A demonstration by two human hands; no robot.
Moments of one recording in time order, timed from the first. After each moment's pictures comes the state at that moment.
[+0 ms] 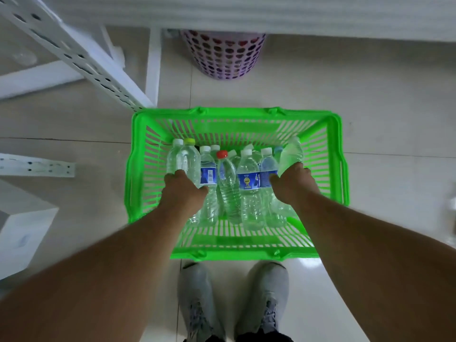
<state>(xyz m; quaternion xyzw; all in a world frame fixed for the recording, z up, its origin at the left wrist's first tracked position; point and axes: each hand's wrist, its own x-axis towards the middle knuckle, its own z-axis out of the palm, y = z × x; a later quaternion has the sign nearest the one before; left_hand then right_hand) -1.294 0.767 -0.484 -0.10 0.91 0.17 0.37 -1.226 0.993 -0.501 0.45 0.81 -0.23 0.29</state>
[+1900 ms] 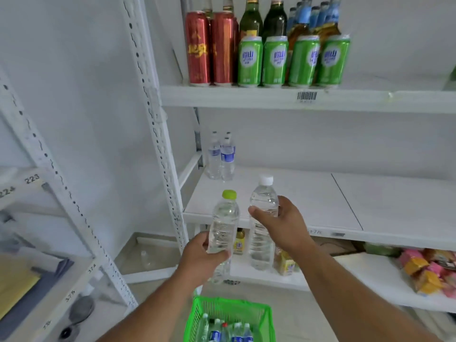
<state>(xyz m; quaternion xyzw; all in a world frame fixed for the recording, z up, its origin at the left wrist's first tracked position) -1.151 0.772 0.318 0.05 0.81 0.57 0.09 -1.112 0.987 0.392 0.11 0.79 -0.58 -0.15</state>
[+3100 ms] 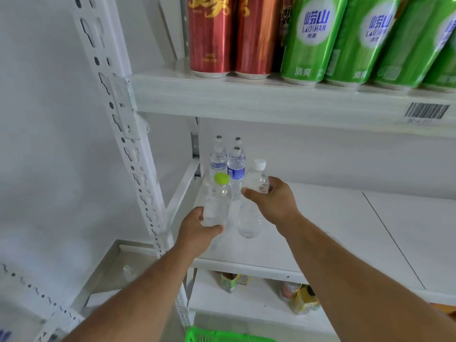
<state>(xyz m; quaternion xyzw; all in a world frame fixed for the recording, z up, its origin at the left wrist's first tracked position) -1.439 0.802 0.305 0.03 0.83 0.55 0.06 -1.406 1.000 0.383 0.17 0.80 -0.56 -0.13</state>
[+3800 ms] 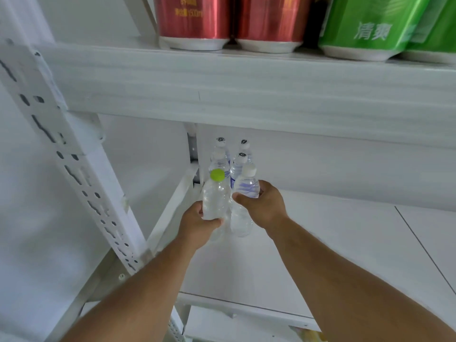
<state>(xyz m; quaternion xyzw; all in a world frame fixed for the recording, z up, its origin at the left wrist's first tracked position) -1.564 0.840 0.258 -0.02 0.80 0.59 0.06 -1.529 1.016 0.322 0.16 0.81 -0.55 -0.10</state>
